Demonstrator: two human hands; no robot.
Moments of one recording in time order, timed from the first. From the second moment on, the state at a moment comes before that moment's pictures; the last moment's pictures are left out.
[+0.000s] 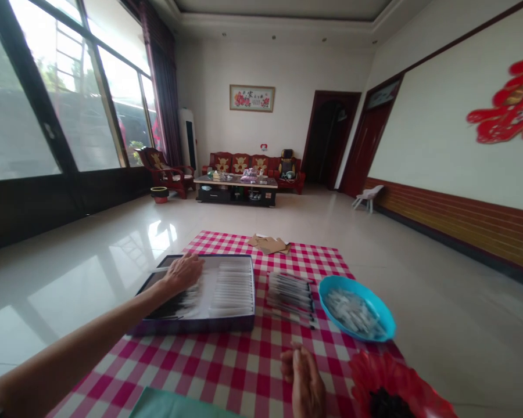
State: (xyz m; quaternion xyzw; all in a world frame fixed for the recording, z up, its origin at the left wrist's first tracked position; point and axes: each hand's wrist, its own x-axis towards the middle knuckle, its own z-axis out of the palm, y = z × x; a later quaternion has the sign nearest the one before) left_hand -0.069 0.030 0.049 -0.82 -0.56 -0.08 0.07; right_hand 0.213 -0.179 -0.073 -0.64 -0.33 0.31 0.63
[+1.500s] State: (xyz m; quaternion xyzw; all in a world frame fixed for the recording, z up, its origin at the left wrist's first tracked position) left_hand 0.055 -0.127 -0.062 -0.89 -0.31 -0.33 -0.09; right_hand 0.186 -0.179 -0.061 -0.61 -0.40 0.32 0.60
